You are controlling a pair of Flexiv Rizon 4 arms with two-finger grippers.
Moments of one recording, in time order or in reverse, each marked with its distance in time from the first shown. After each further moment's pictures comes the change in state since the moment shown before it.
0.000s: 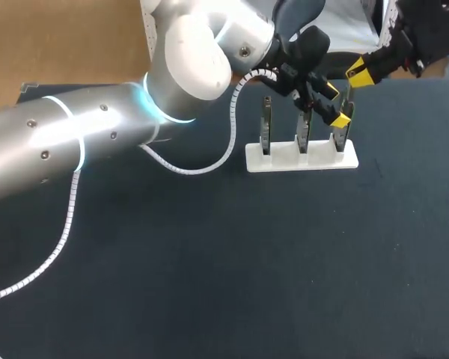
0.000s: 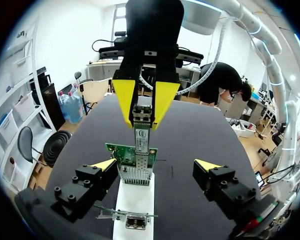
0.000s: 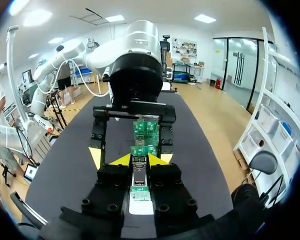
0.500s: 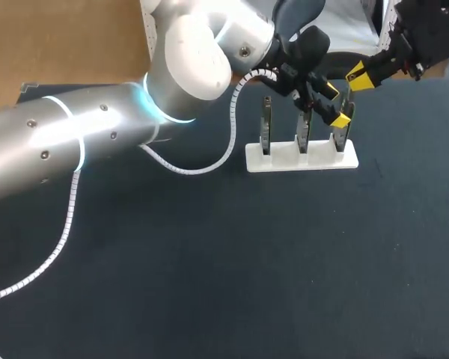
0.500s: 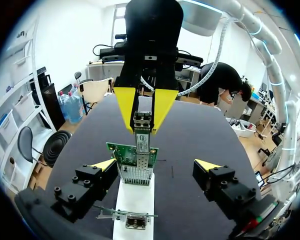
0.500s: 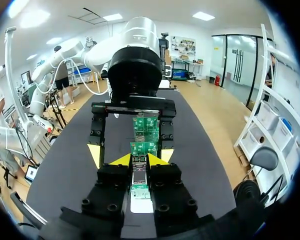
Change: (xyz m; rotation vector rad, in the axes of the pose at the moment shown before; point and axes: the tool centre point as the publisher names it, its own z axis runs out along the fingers) left arm 0.000 0.000 0.000 0.000 0.000 0.000; right arm 0.007 0.000 0.002 0.004 0.012 0.025
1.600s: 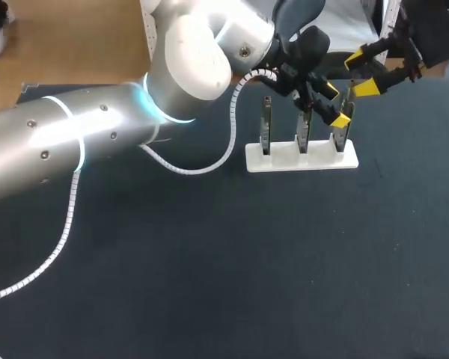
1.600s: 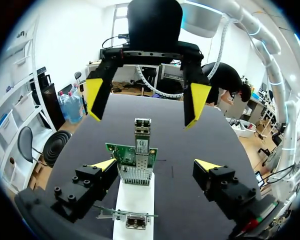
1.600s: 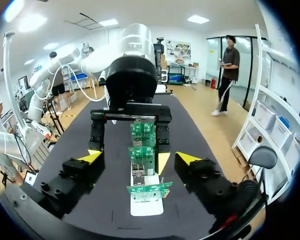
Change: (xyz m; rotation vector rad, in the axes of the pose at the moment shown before) left arm 0.000 0.000 0.000 0.000 0.000 0.000; right arm -0.010 -0.002 -0.008 0.031 -0.060 0.016
